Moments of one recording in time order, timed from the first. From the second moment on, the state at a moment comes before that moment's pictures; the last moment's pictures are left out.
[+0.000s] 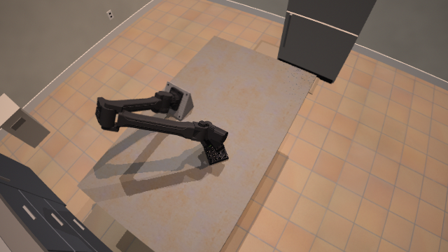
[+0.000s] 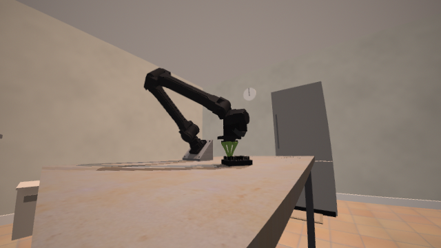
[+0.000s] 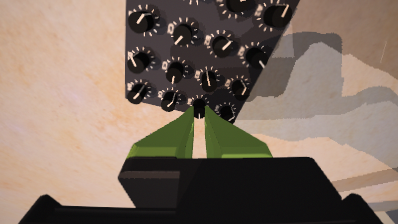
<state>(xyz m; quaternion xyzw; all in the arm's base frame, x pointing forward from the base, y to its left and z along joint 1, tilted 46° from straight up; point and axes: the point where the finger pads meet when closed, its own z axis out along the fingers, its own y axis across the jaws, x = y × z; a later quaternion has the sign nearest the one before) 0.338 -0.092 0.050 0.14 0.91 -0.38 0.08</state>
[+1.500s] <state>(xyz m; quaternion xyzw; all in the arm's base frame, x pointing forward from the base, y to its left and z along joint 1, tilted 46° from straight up) 0.338 -0.092 0.050 -0.30 0.87 -0.38 -0.11</state>
